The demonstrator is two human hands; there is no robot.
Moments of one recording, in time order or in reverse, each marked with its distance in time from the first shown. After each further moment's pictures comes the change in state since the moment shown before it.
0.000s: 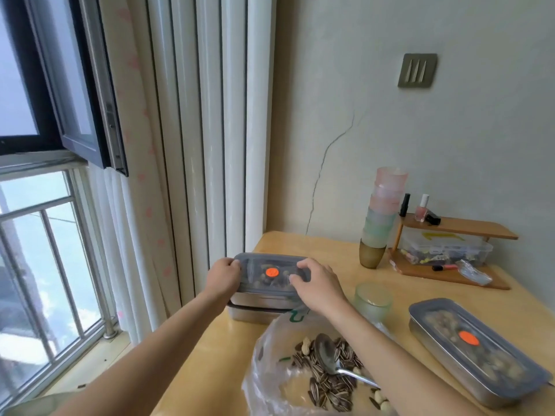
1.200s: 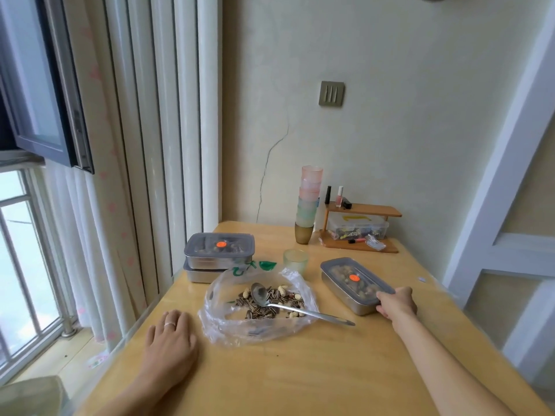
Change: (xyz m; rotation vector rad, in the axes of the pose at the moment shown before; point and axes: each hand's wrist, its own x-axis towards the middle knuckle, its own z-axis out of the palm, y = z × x) left_hand -0.205 -0.110 -0.006 0.780 -0.007 0.294; right_hand -0.143 0.223 -0.172 0.462 0.506 0.714
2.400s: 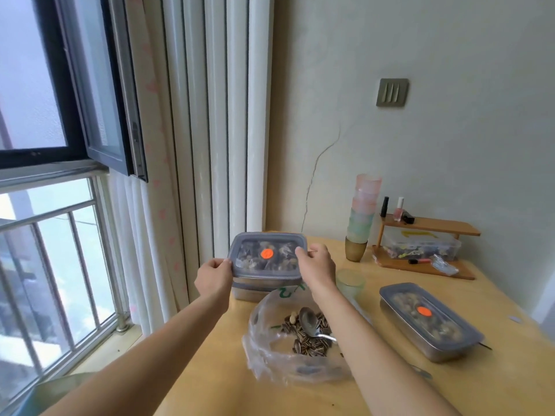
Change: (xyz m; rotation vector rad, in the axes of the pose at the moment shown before) left_hand 0.143 0.040 -0.077 -1.174 0.330 -0.590; right_hand -0.146 -0.129 0.227 -0.026 -0.340 -0.511
